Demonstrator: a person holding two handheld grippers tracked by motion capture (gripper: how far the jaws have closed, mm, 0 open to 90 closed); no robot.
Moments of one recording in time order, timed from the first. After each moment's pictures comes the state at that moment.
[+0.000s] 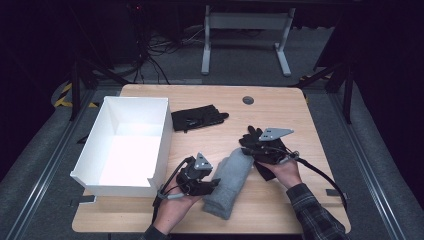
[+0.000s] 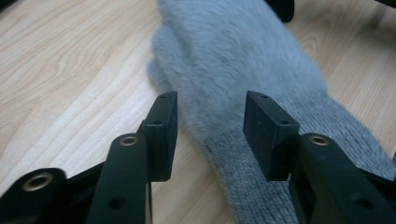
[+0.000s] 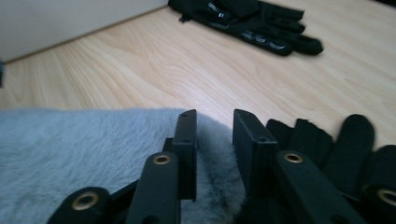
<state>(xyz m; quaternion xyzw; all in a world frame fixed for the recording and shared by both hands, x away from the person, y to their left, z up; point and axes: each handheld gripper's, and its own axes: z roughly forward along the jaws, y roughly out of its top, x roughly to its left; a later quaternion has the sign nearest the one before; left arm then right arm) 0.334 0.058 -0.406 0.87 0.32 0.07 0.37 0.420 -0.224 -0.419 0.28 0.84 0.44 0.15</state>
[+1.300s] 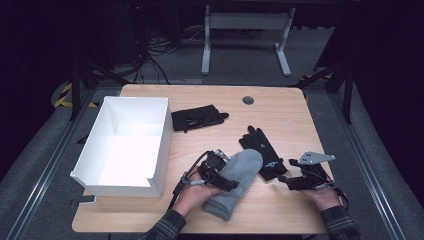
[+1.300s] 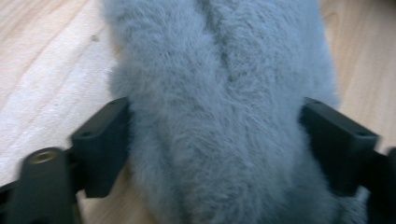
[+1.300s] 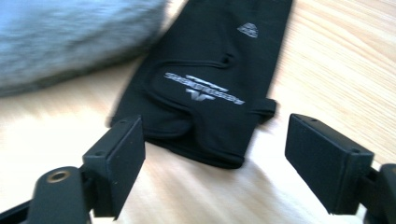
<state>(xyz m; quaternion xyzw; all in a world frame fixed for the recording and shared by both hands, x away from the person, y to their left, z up) 0.386 0.005 -0.455 0.88 0.31 -0.05 0.35 0.357 -0.326 -0.451 0.37 0.83 0.37 0.18</state>
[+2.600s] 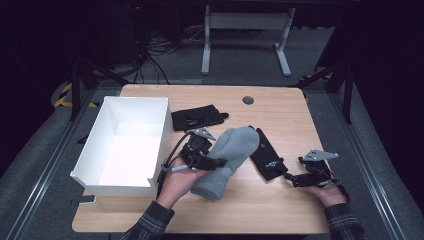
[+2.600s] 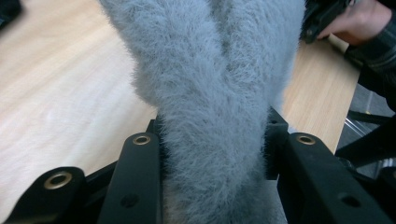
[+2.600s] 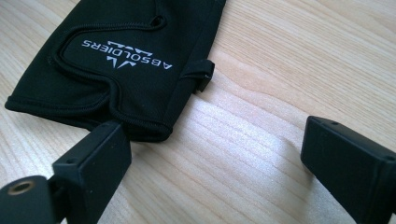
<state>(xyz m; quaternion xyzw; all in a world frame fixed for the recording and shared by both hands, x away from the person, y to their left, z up) 0.383 0.055 -0.352 0.86 0.32 -0.02 0.40 0.371 -0.350 -0.469 0.41 0.82 0.35 0.19</state>
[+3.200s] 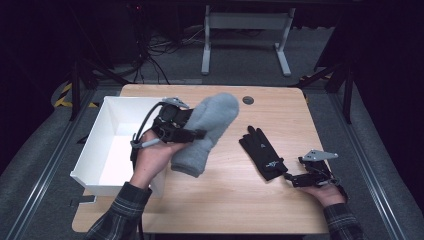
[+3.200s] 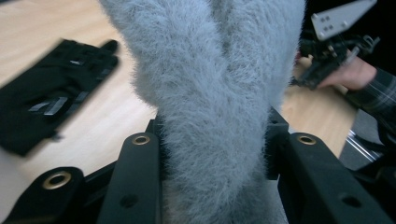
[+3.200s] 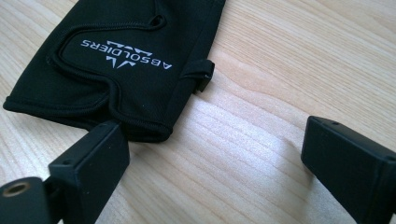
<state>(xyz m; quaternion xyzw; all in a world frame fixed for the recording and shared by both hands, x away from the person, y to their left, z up) 0.402 0.115 -0.275 0.84 0.35 0.03 0.42 0.371 -0.349 -0.469 0.41 0.82 0.34 0.19</state>
